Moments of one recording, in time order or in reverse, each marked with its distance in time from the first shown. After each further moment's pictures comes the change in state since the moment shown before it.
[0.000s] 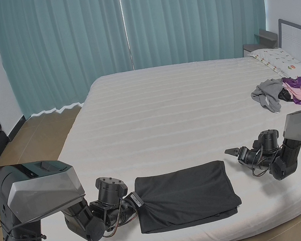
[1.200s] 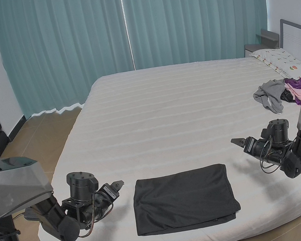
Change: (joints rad) left arm 0.100 -0.162 0.154 -0.097 0.086 0.011; right arm 0.047 -0.249 0.208 -0.047 -0.188 -0.081
